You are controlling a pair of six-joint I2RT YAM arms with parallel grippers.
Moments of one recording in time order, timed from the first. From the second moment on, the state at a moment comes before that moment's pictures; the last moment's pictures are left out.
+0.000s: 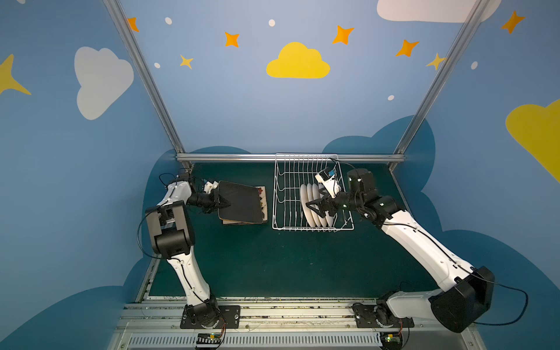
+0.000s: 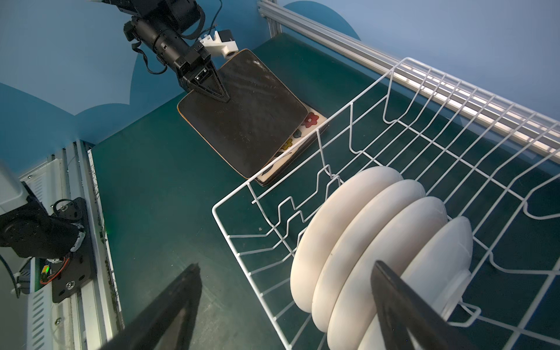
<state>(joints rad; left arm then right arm) 0.31 2.04 1.56 -1.03 0.88 0.06 0.54 1.34 1.24 -0.49 -0.44 -0.14</state>
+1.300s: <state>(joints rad) 0.32 2.23 1.76 -1.10 0.83 0.08 0.56 1.36 1.26 -0.52 -0.43 -0.14</state>
